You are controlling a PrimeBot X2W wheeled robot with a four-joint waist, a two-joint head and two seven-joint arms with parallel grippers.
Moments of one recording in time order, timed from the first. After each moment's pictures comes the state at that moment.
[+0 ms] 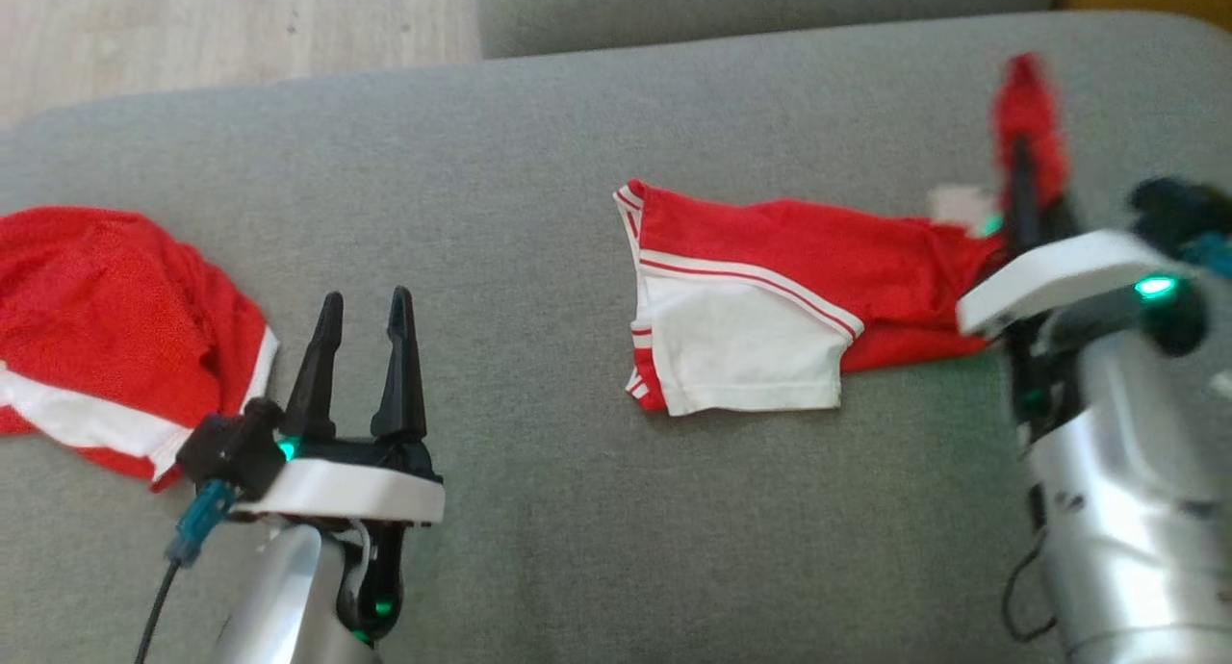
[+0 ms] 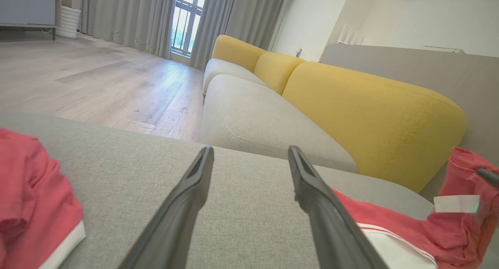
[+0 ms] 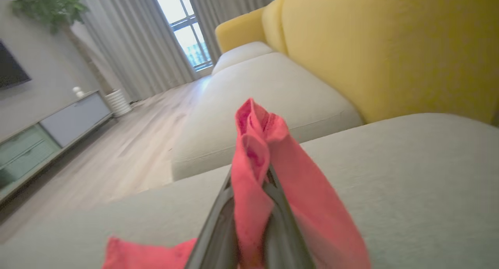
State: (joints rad) left arm -0.25 0.07 -0.20 0.35 -0.45 -0.13 -0.26; right arm -0.58 -0.06 -0.13 0.65 0.26 0.13 -0.07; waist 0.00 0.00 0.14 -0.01
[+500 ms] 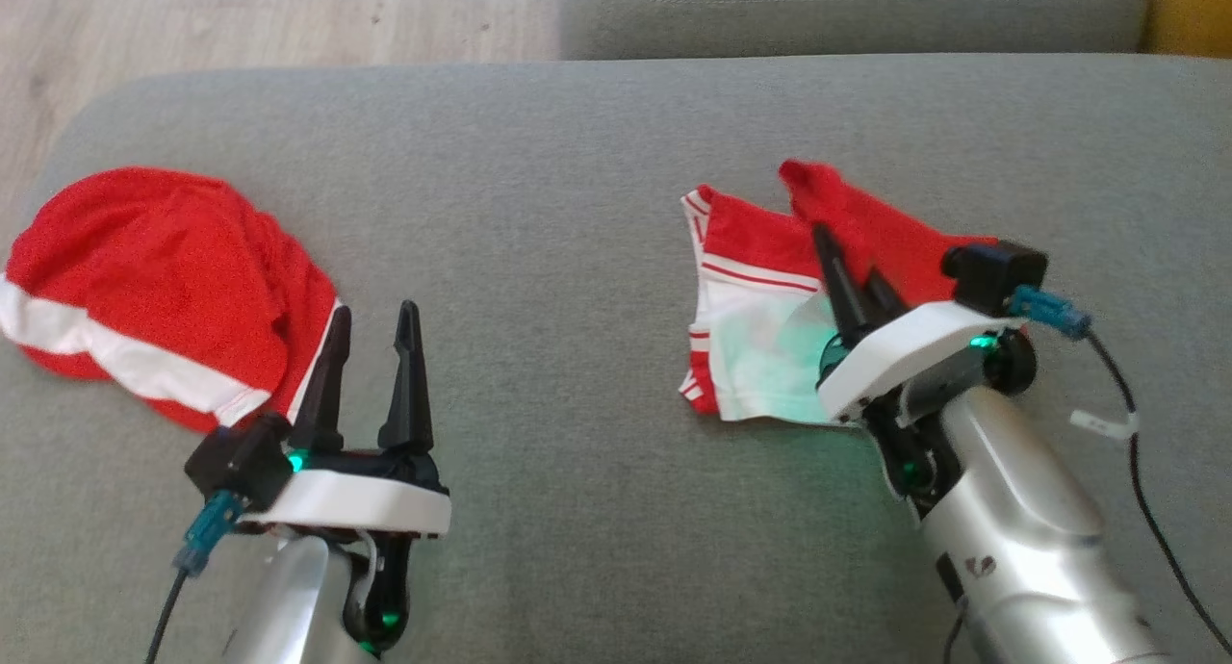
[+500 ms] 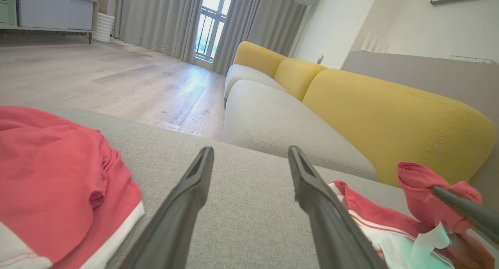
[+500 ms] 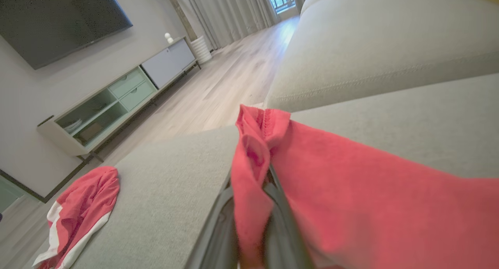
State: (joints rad) left arm -0.23 0.06 -0.20 0.35 -0.46 -0.13 -0.26; right arm -0.50 -0.06 0.31 0.63 0.54 0.13 -0.07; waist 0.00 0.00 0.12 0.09
